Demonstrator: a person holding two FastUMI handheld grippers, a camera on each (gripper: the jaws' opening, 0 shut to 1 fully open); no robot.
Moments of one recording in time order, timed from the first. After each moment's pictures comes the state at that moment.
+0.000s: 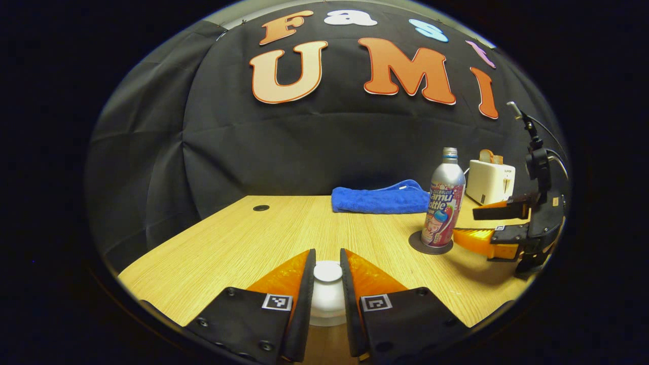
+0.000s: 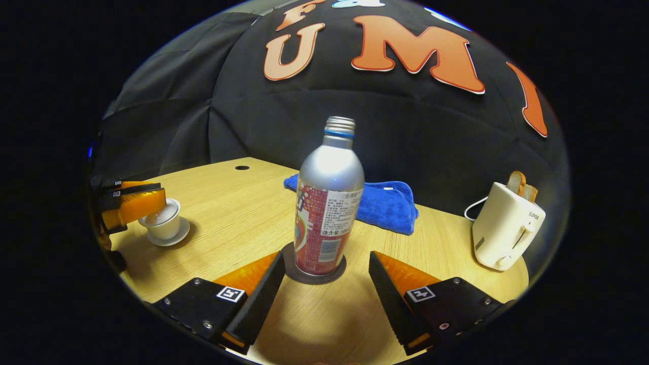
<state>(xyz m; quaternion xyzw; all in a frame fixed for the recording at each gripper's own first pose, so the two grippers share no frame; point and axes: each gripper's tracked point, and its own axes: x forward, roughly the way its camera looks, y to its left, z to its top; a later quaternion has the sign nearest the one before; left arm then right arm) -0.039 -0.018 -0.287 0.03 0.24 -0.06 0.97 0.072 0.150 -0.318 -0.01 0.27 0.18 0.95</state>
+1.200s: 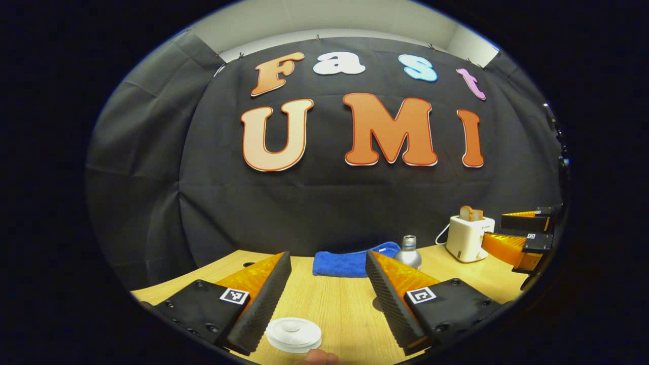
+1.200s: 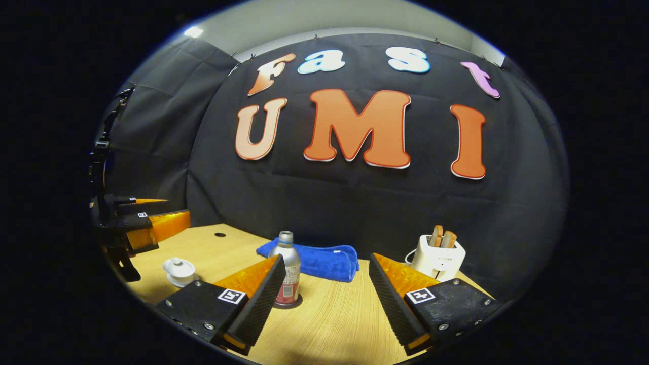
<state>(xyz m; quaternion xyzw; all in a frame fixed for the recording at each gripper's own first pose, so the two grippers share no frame) -0.019 -0.077 -0.128 0.00 0.08 -0.08 0.99 0.031 0.052 -0.147 0.03 0.07 0.06 1.00</state>
